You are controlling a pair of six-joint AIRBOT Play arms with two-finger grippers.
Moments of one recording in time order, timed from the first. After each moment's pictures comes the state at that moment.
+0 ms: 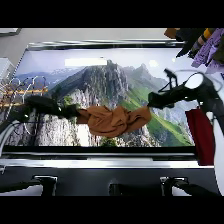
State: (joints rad) left arm 0.16 -1.43 1.07 -2.38 1.04 1.87; right arm 0.02 -1.33 1.32 -1.10 1.26 1.51
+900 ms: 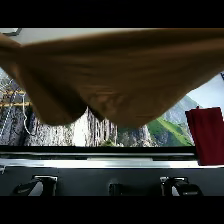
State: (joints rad) left arm 0.41 -0.77 1.69 -2.08 1.12 1.54; right arm 0.02 -0.56 1.50 -1.48 0.92 1.64
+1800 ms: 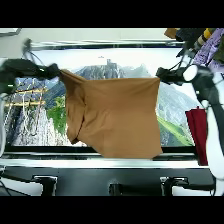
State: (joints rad) left arm 0.19 -1.71 1.69 -2.06 0.92 1.65; right arm 0.02 -1.55 1.50 -1.36 0.78 1.77
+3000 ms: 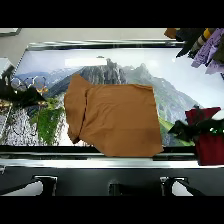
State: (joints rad) left arm 0.44 -1.32 1.31 -1.99 1.37 1.62; right arm -0.44 -1.20 0.77 -1.14 1.35 1.41
